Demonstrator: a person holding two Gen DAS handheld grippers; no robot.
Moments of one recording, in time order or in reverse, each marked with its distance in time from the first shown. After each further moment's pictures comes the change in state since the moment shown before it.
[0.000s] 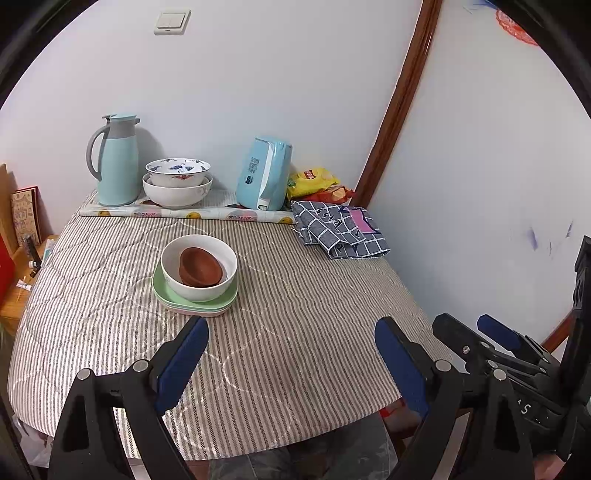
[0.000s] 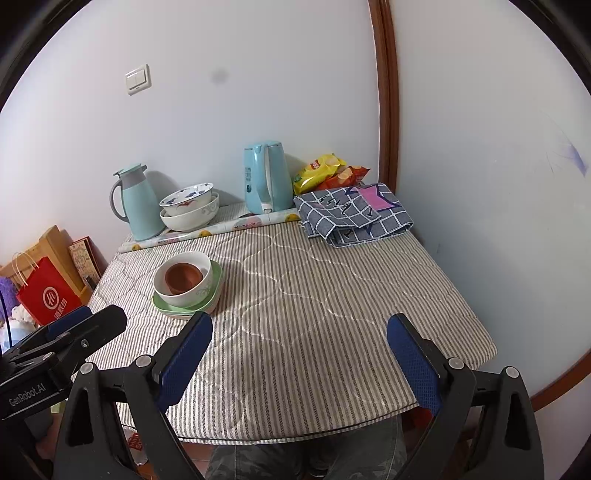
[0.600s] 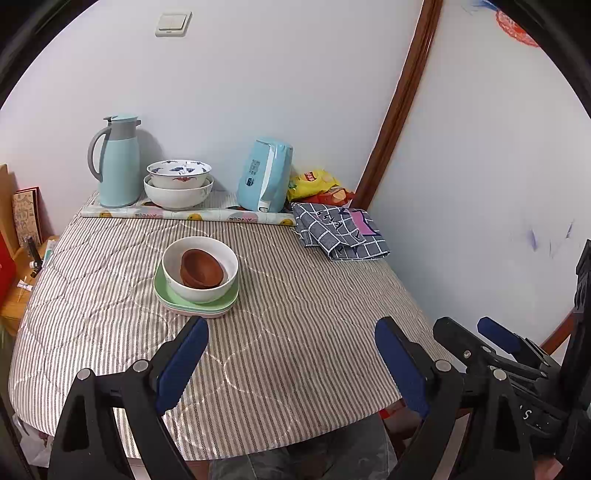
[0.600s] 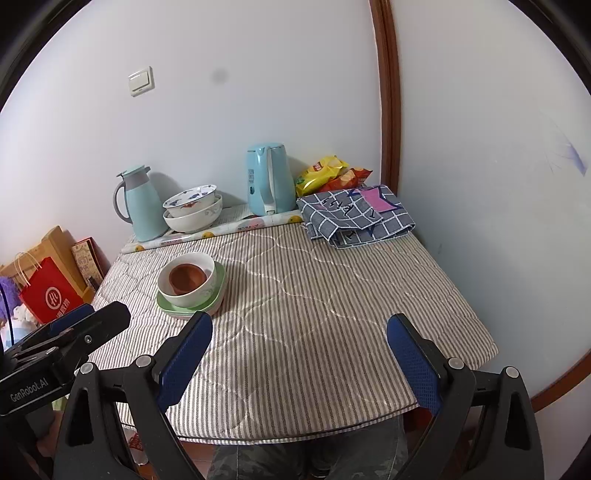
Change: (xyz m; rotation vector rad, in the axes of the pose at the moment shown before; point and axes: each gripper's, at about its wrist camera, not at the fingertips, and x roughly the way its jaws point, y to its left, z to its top) left arm -0.002 0.001 0.000 0.001 -0.004 0.000; right arm -0.006 0.002 0.000 -0.002 -0.006 0.009
